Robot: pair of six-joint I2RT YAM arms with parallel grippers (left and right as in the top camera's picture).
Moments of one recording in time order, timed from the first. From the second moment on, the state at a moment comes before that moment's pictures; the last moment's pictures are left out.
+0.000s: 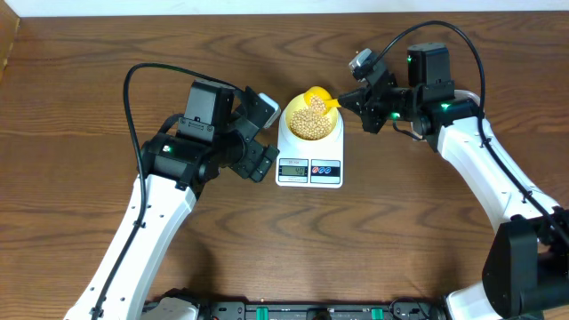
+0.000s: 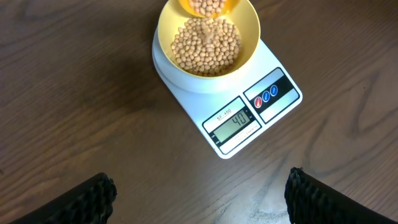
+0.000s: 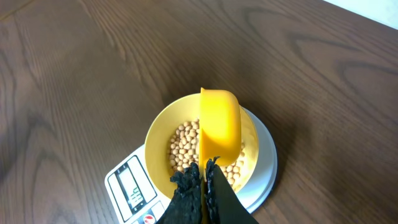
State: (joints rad) left arm -0.32 1.33 1.21 -0.87 0.24 0.31; right arm 0.22 1.69 1.23 -0.33 -0.70 -0.33
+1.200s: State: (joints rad) left arm -0.32 1.33 1.21 -0.87 0.24 0.31; right arm 0.22 1.69 1.23 -0.33 -0.70 -0.27
